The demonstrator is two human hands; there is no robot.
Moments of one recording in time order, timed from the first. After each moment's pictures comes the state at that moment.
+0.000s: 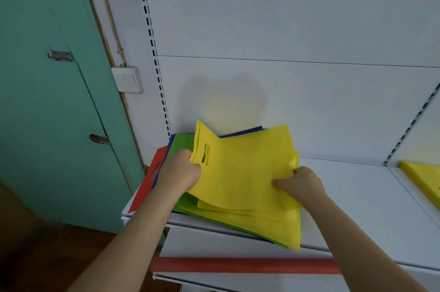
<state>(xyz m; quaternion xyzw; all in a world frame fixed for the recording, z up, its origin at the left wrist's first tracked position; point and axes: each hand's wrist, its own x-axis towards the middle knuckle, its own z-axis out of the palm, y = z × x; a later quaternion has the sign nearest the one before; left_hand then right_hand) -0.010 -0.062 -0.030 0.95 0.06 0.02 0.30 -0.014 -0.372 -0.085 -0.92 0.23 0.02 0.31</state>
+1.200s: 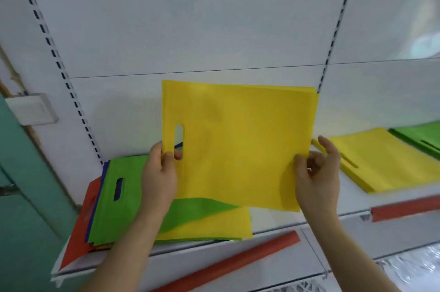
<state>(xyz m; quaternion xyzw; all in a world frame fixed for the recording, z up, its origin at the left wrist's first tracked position) -0.004 -0.139 -0.035 0.78 -0.11 0.18 0.59 -0.140 -0.426 -0.050 -0.73 0.21 -0.47 0.46</state>
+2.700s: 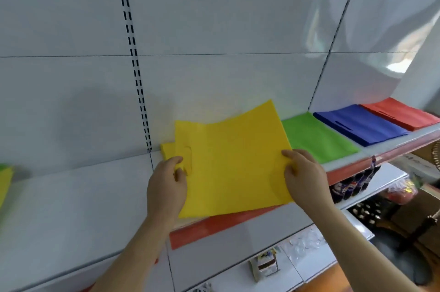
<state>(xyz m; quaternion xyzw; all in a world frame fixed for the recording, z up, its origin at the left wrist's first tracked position) -0.127 -0.615 -0.091 0.85 -0.20 0.10 0.47 -0.303 -0.883 -0.064 -0.89 0.28 -0.30 0.21</state>
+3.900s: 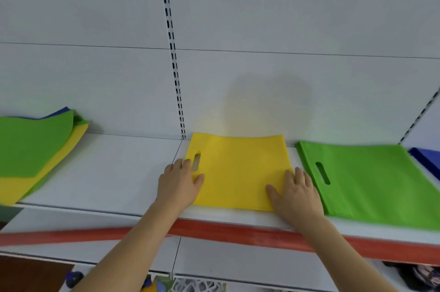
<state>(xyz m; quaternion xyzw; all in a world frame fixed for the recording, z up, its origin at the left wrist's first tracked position) -0.130 -0.660 -0.109 0.99 -0.05 0.07 0.10 -0.198 -0.957 -0.121 -0.99 0.14 -0.04 0.08</state>
